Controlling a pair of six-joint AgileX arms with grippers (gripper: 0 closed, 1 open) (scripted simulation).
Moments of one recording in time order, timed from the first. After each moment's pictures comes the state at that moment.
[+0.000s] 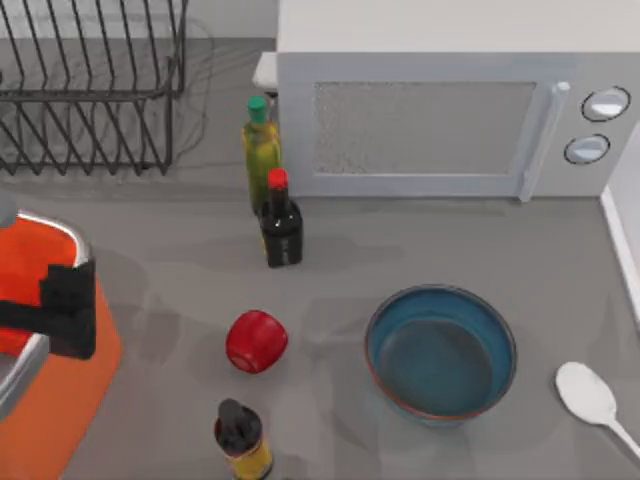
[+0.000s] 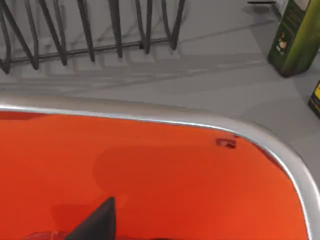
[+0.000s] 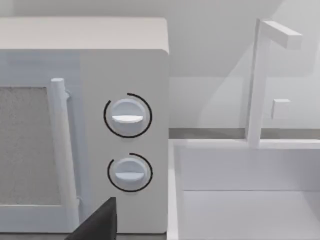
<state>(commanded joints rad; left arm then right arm) -0.21 0.66 0.49 -0.41 0.02 0.00 0.00 0.00 0.00 0.00 0.00 0.00</state>
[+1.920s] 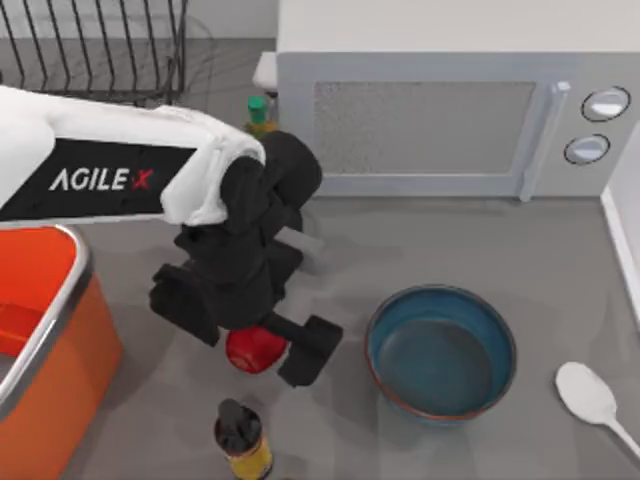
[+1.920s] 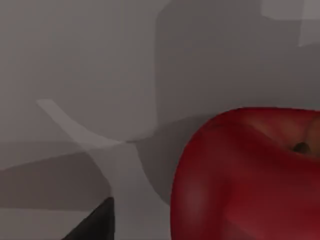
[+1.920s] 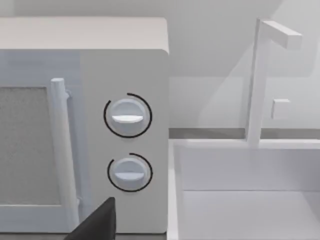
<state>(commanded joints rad) -0.62 1.98 1.22 -0.84 0.08 -0.06 0.00 0.00 0.00 0.00 0.00 0.00</state>
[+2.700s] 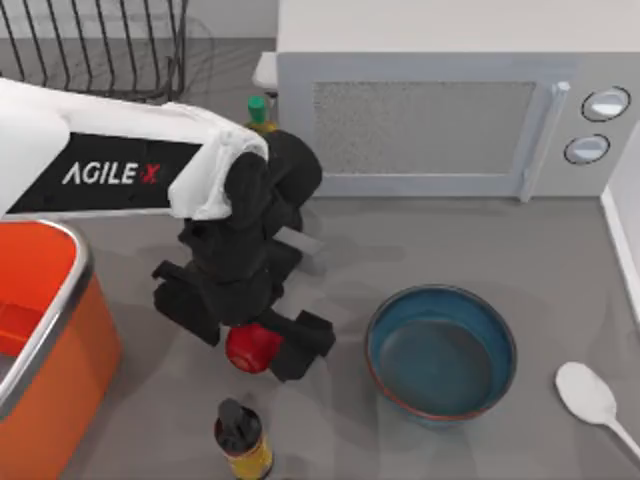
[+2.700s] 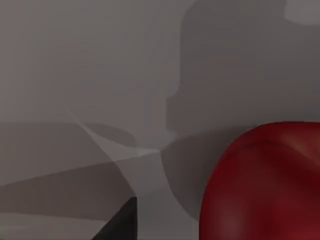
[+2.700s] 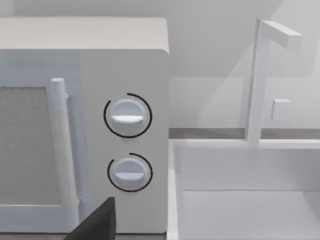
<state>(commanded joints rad) -0.61 2.04 1.27 -0.82 0.08 -0.05 0.00 0.00 0.00 0.00 0.00 0.00</state>
